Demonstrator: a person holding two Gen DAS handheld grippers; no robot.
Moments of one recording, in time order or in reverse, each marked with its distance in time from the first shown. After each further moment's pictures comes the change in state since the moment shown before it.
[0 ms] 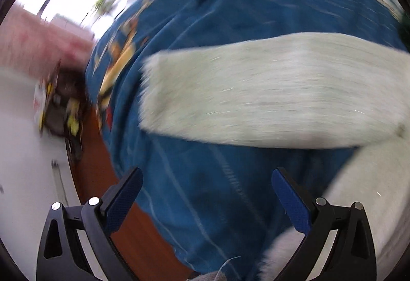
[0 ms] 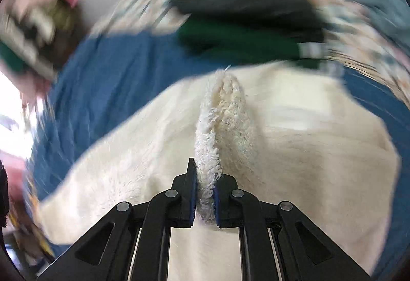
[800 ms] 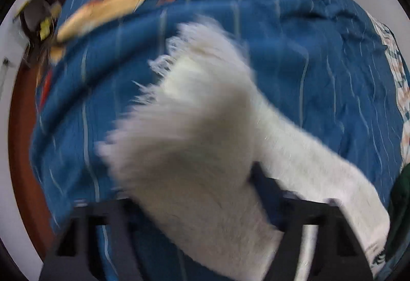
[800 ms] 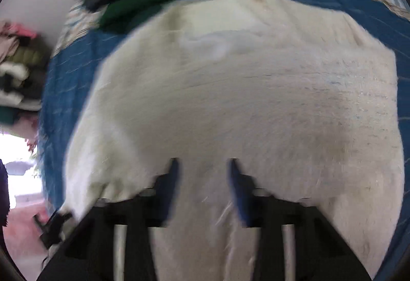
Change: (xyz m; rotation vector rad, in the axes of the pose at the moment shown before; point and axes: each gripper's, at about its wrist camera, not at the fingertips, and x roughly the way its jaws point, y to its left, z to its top) left arm 0.109 0.051 0.102 -0.524 0.067 -0.330; right arm 0.001 -0.117 -0.066 0.414 0.154 0.034
